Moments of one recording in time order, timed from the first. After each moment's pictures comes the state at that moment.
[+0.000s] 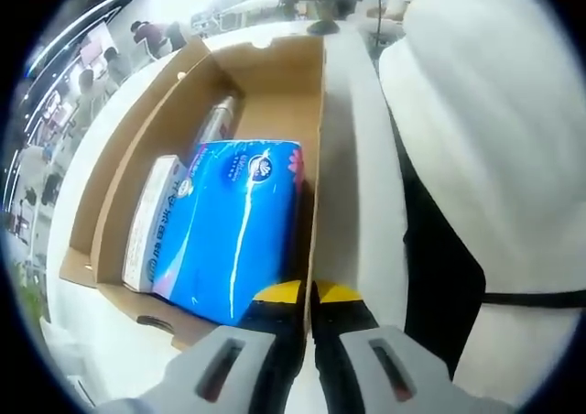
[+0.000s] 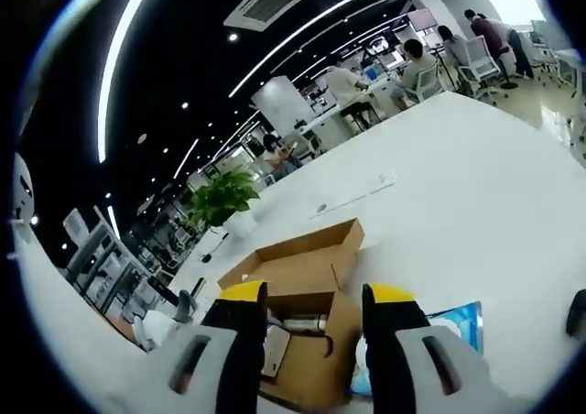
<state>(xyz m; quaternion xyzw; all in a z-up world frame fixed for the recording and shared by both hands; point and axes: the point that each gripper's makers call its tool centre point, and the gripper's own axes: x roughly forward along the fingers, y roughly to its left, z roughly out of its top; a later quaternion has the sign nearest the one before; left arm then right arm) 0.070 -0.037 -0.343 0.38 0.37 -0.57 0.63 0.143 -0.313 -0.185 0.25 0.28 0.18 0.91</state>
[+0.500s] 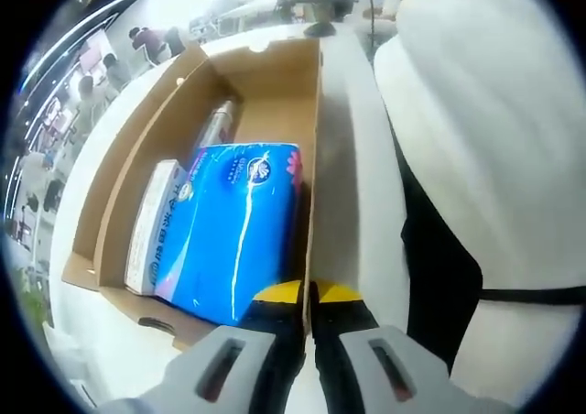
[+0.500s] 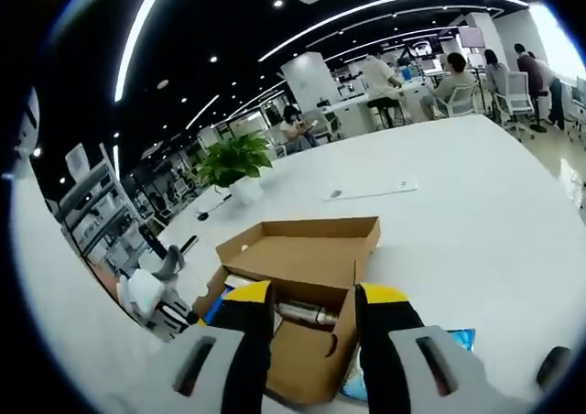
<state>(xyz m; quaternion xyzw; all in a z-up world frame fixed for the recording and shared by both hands) 0.070 -0.038 -0.342 0.39 0.36 -0.57 0.63 0.151 -0.285 -0.174 0.13 0.28 0.23 0.92</state>
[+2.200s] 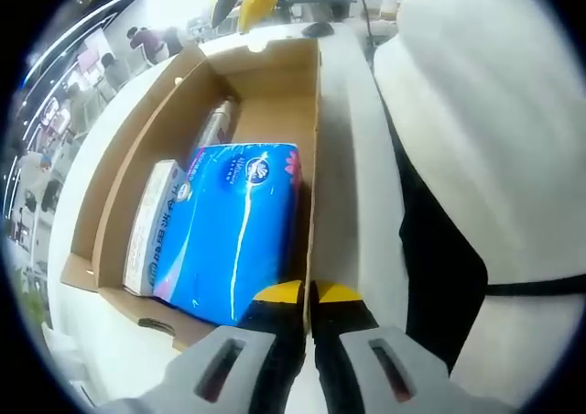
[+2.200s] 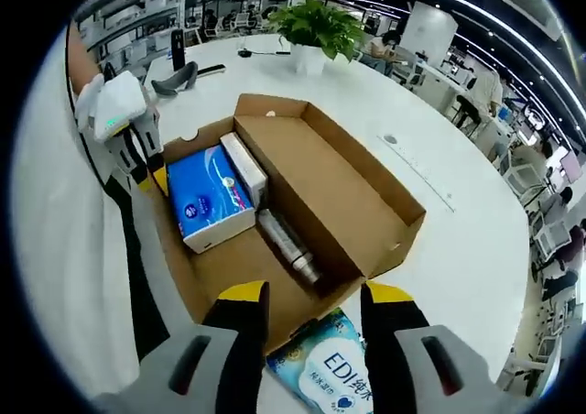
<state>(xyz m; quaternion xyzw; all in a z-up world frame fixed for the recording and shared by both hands) 0.070 -0.036 -0.342 0.39 0.36 -0.58 0.62 0.157 -0.248 -0.250 -0.26 0.39 0.33 0.82</state>
